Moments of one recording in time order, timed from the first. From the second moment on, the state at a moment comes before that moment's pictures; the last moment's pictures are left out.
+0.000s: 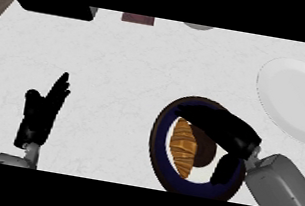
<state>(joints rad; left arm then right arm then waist) -0.03 0.20 -0.14 -1.49 0.01 0.26 0.23 -0.41 -0.47 0.57 -1.49 0.46 0.41 -0.04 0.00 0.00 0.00</state>
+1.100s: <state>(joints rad) -0.03 0.14 -0.06 -1.46 -0.05 0.18 0.22 -0.40 -0.22 0.46 -1.31 0.78 0.53 -0.11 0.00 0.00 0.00</state>
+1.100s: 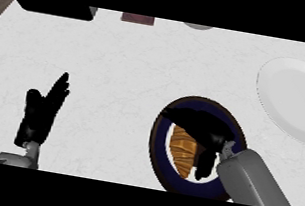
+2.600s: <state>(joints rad) -0.05 0.11 -0.03 -1.49 -0.08 0.14 0.24 -0.58 -0.18 -0.05 -1.02 1.01 0.05 0.20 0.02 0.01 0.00</state>
